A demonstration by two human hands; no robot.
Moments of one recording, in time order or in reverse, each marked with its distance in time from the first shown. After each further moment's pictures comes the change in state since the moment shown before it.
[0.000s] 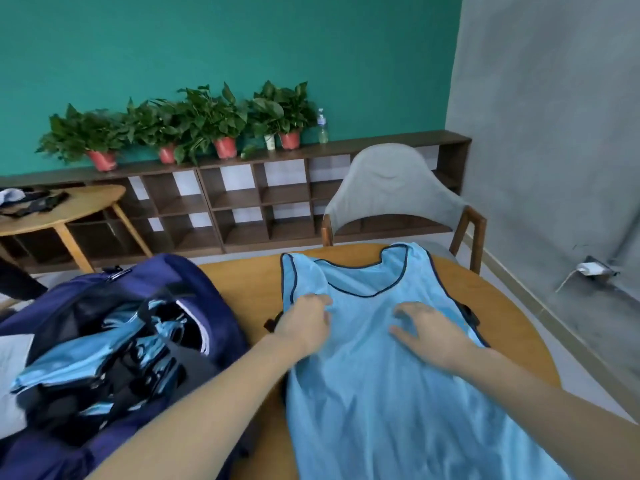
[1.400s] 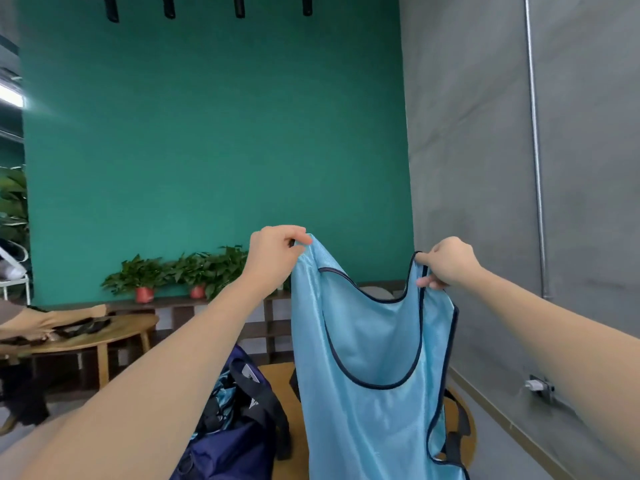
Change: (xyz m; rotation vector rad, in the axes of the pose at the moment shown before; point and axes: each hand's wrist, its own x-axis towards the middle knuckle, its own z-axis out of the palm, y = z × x) left_hand -0.267 0.127 -0.318 -0.436 0.888 0.451; right_hand -0.260 -0.181 -0.318 0.475 0.620 0.140
